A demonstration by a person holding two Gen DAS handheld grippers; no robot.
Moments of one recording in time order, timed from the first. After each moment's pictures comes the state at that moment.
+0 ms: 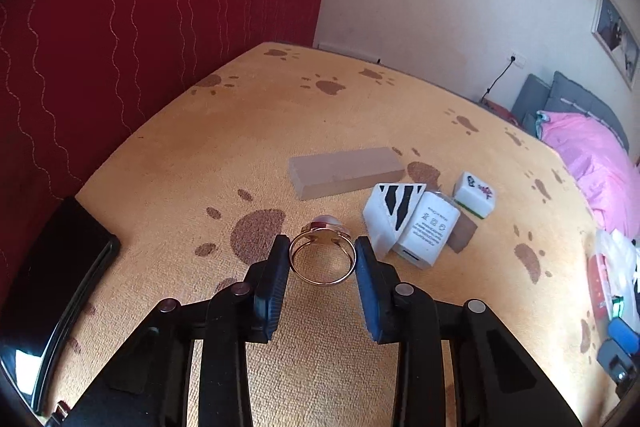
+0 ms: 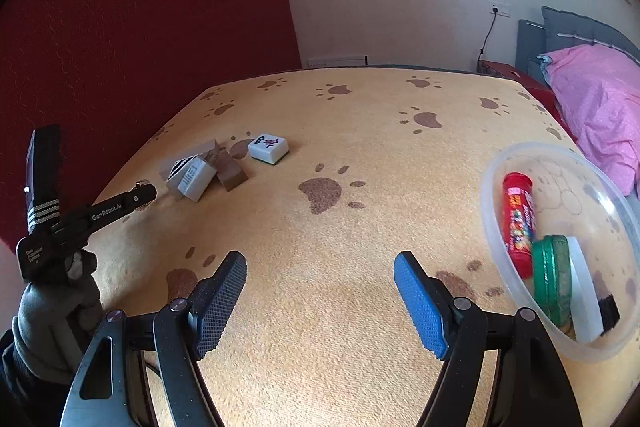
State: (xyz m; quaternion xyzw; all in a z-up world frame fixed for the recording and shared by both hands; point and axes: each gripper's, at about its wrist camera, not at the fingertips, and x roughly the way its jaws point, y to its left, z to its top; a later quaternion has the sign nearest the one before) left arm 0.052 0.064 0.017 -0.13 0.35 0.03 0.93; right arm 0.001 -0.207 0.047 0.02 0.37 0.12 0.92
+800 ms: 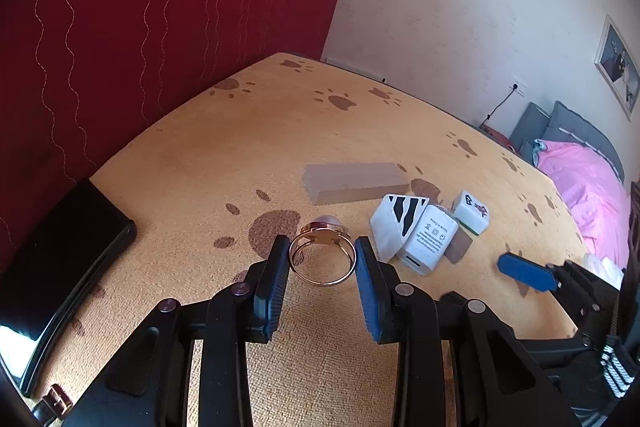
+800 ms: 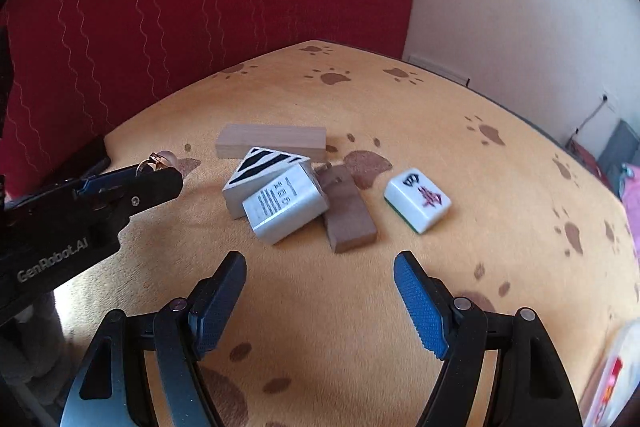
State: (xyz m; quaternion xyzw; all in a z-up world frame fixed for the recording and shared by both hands) left arm 0.036 0.078 0.020 -0.17 0.32 0.04 0.93; right arm 0.082 -0.084 0.023 -0.16 0.36 0.25 0.88
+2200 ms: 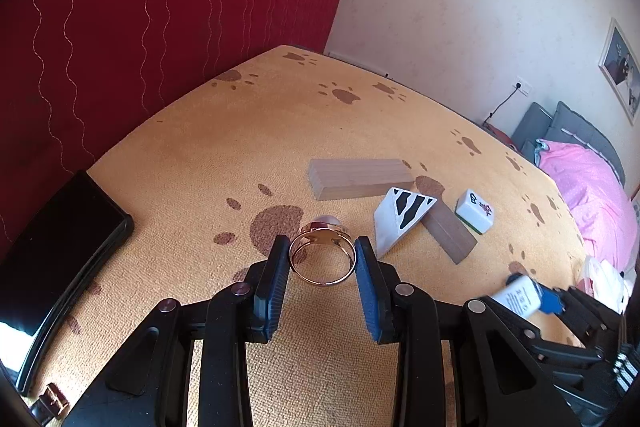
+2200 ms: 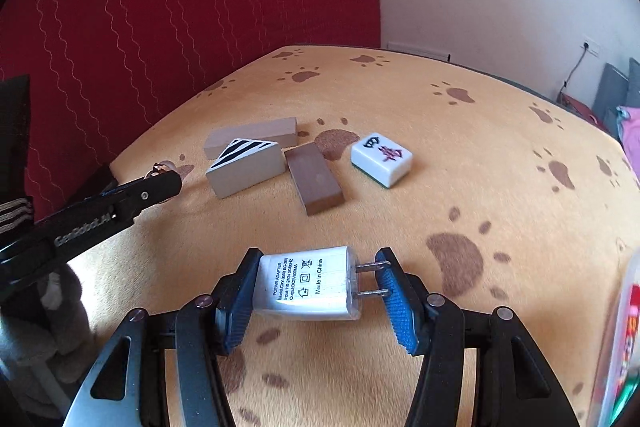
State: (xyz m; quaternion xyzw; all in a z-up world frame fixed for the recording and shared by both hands) left arm 0.039 0.081 0.018 -0.17 0.33 0.04 0.93; right arm 0.057 -0.131 0.026 -0.05 0.38 0.23 0.89
